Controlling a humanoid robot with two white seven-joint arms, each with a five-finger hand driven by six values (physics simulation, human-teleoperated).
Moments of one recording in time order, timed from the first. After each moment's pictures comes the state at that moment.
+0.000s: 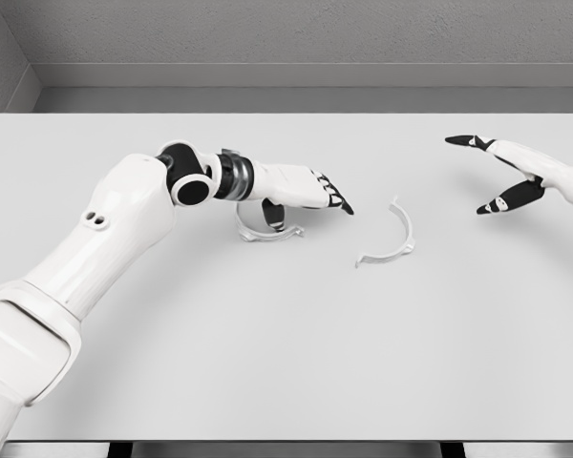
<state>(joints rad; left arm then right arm) -0.93 0.13 -0.83 -0.91 -0.70 -0.61 -0.61 -0.63 -0.63 0.34 -0.87 0.12 -0.61 0.61</state>
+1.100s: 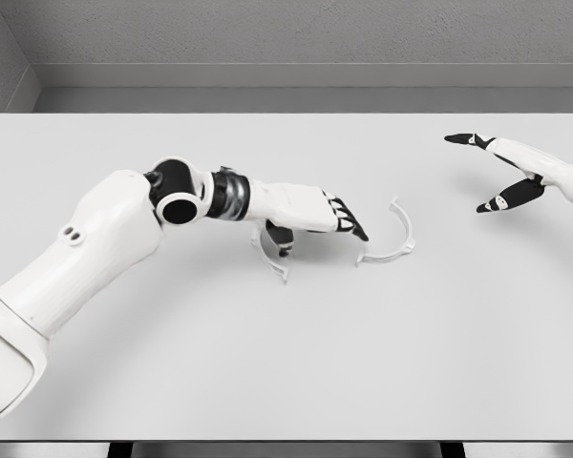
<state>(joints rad) -0.88 0.27 -0.90 -1.15 -0.49 -0.61 -0.61 -0.63 -0.63 0.35 -0.88 0.12 -0.61 0.61</state>
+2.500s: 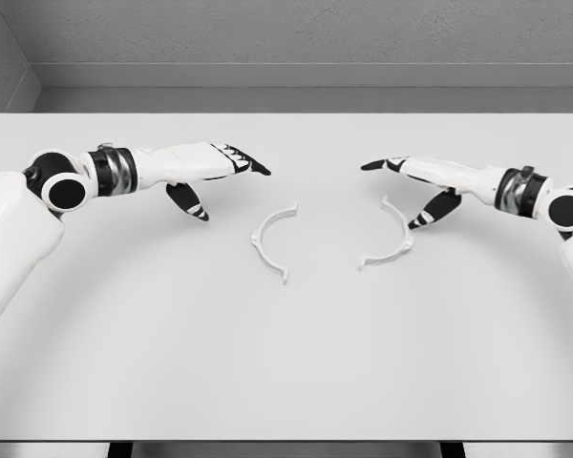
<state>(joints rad) -0.78 0.42 -0.62 -1.08 -0.46 -0.61 -0.61 -0.73 -0.52 0.60 -0.89 0.16 -0.61 0.61</state>
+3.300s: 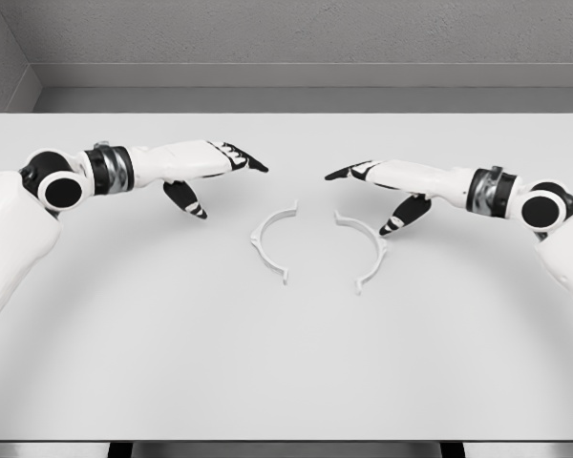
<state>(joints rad) -0.78 0.42 -0.60 -1.08 -0.46 -0.61 -0.61 -0.72 -0.51 0.65 -1.03 0.16 -0.61 0.61</state>
